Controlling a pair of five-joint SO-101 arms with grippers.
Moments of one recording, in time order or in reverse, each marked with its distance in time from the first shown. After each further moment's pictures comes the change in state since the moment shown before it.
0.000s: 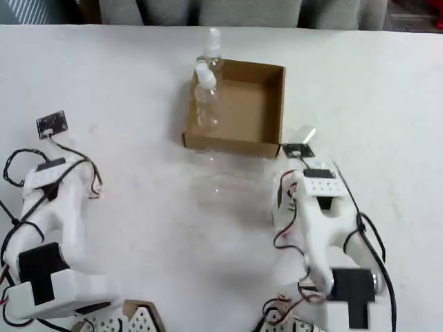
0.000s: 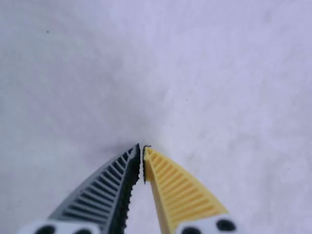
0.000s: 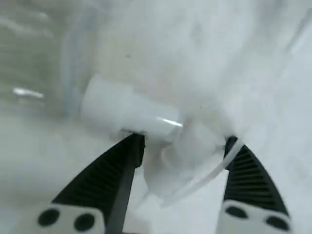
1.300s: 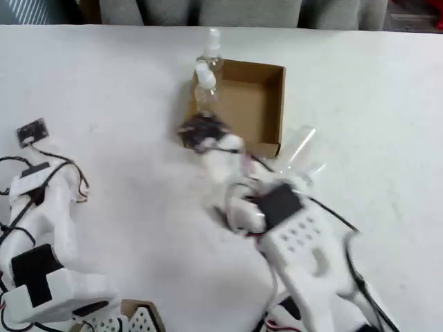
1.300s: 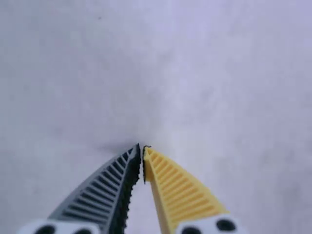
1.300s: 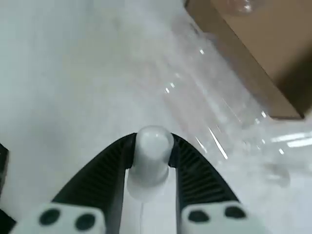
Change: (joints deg) left arm -6.7 0.0 -0.2 1.3 2.0; right arm -38.2 -27.0 -20.9 13.3 4.1
